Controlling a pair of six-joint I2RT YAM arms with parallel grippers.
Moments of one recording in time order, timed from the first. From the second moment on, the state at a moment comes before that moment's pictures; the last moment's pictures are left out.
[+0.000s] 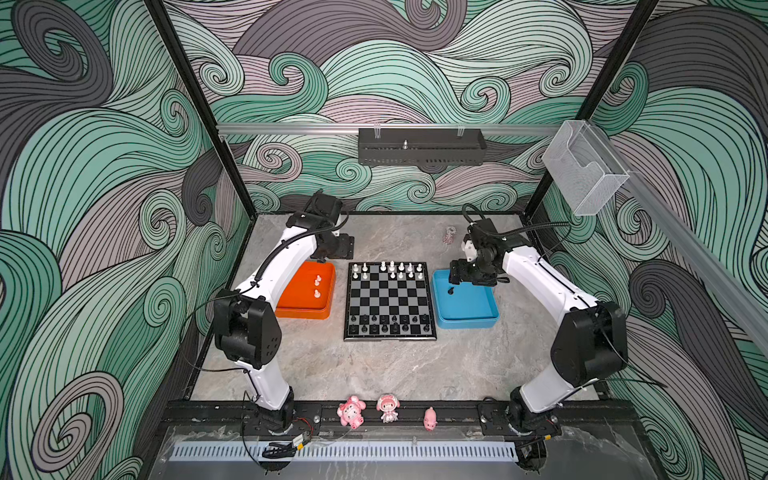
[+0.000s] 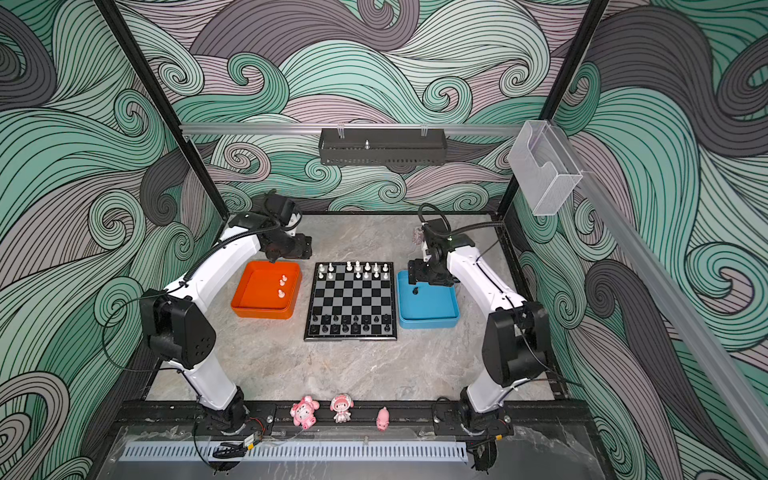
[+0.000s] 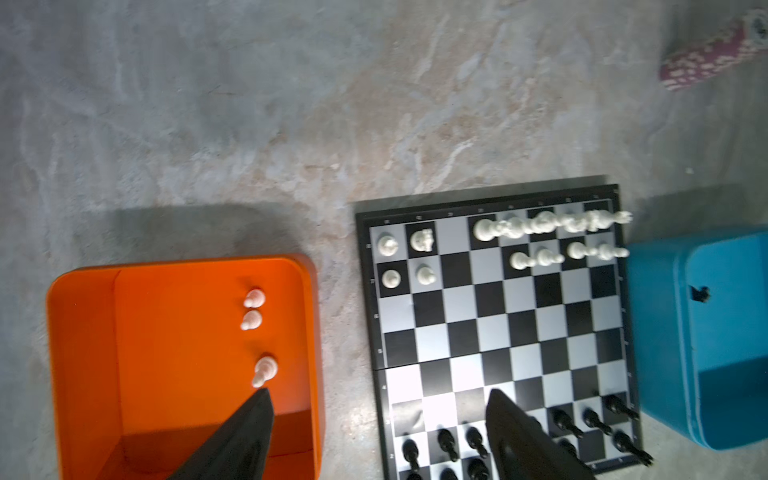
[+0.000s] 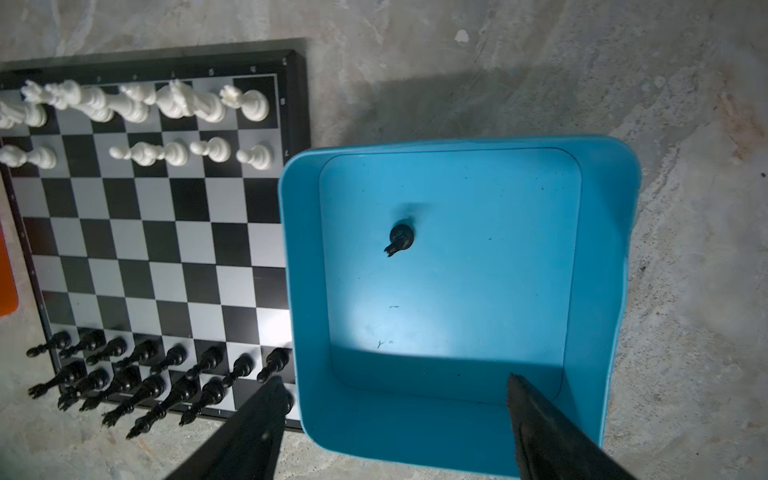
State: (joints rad) left arm -0.35 1.76 1.69 -1.02 -0.02 -0.24; right arm 0.24 1.66 1.35 -0.98 -0.09 0.24
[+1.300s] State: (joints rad) left arm -0.44 1.83 1.67 -1.00 0.12 -0.14; right arm 0.26 1.99 1.46 -0.92 -0.07 0.69
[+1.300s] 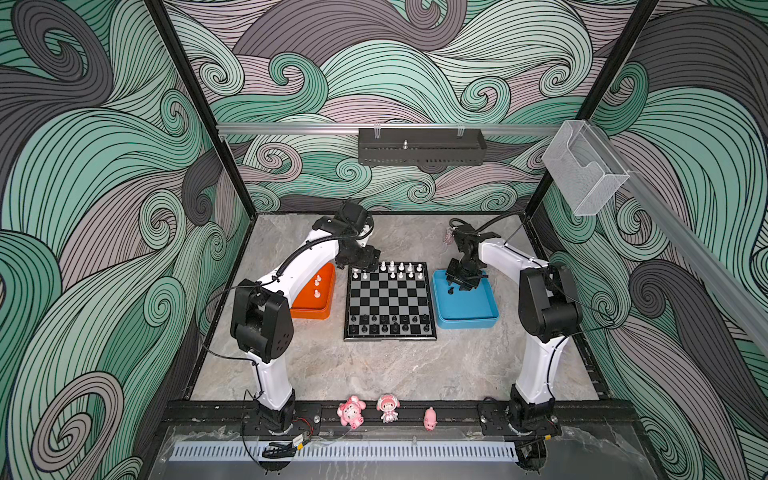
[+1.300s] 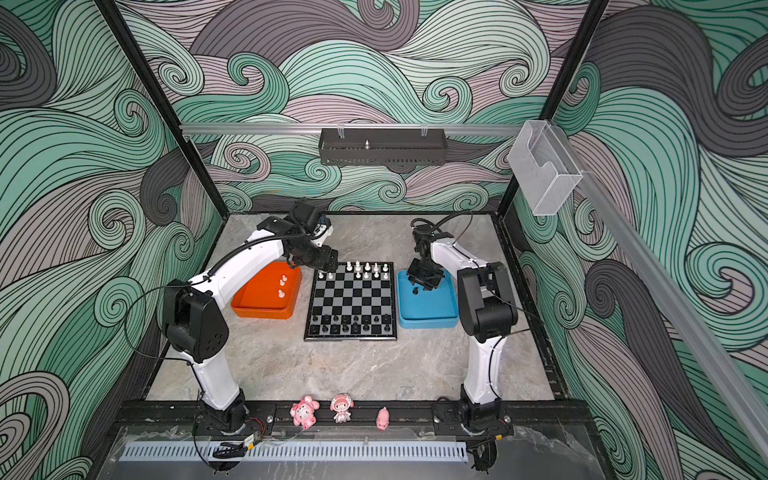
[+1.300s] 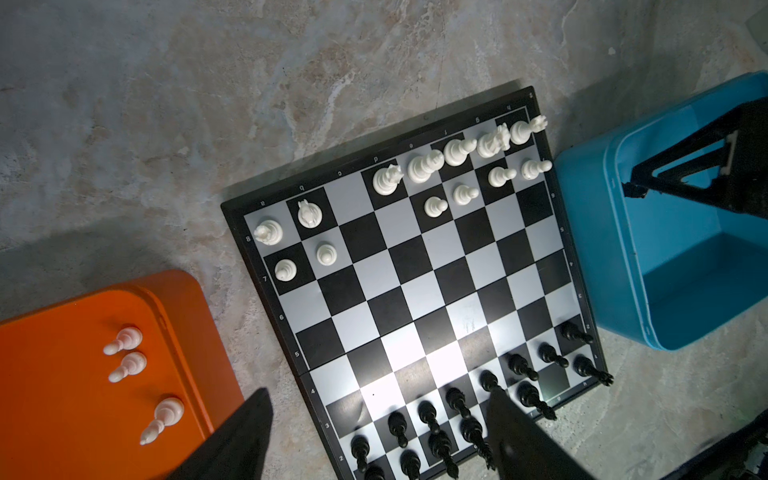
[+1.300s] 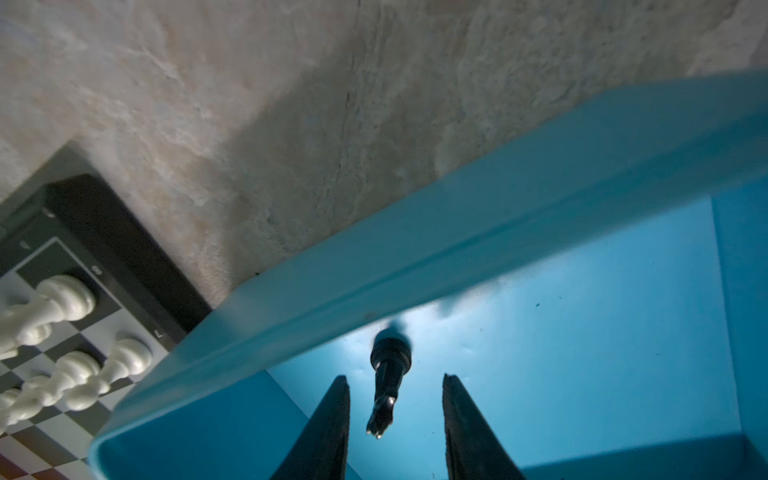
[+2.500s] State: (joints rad) left arm -0.44 1.83 1.66 -1.00 0.12 -0.14; right arm 0.28 2.01 1.49 -0.95 -0.05 0.67
